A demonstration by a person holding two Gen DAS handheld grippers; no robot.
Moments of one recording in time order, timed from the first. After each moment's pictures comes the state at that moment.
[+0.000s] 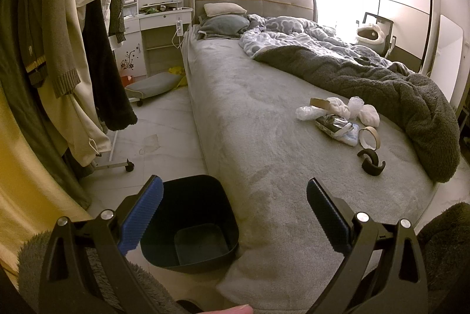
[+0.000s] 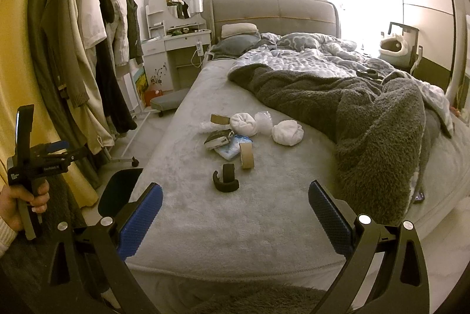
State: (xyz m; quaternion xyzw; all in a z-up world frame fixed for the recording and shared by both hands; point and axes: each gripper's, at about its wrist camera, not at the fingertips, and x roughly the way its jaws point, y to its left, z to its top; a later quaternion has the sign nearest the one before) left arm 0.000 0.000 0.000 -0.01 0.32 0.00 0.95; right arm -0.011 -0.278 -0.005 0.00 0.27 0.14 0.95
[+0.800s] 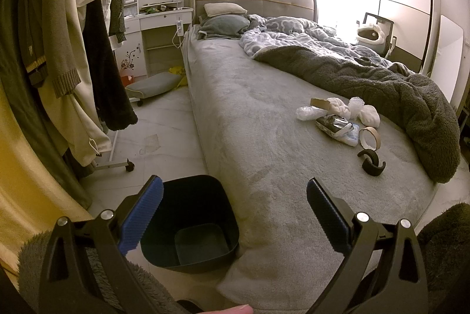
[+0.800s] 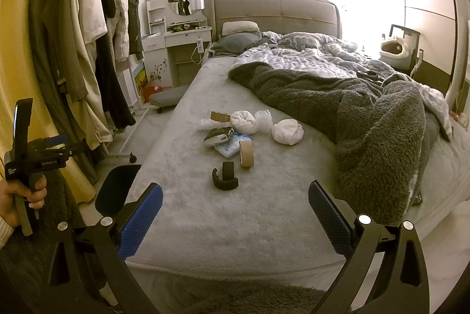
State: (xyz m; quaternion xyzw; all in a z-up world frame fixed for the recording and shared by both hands) left arm 0.000 0.000 0.000 -0.01 0.32 0.00 0.95; right arm -0.012 -0.276 -0.012 -0.01 0.27 0.14 0.95
